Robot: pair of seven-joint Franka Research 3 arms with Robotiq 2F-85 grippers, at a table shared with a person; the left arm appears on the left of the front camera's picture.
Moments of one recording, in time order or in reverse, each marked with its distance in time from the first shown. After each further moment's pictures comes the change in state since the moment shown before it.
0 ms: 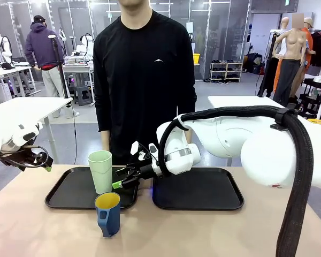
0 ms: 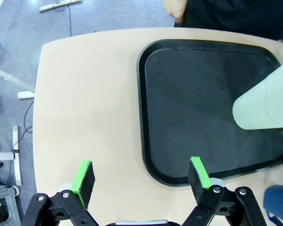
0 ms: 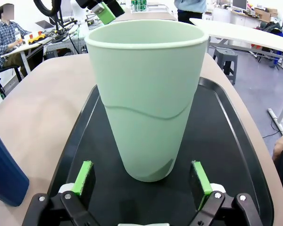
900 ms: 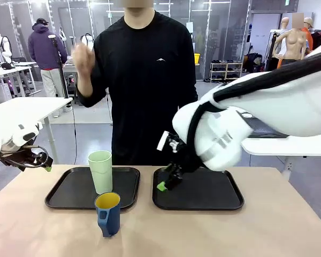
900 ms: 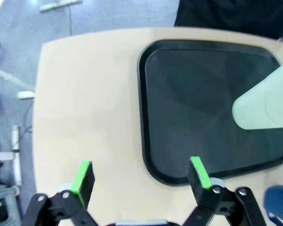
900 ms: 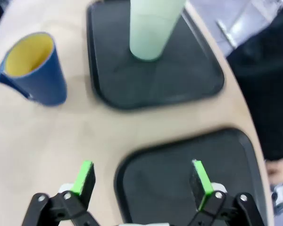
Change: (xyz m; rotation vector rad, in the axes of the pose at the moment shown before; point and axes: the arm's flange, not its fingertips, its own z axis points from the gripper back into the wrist) left arm 0.000 0.000 0.000 0.000 0.001 0.000; right arm 0.067 0.156 0.170 -0.392 0.526 -0.040
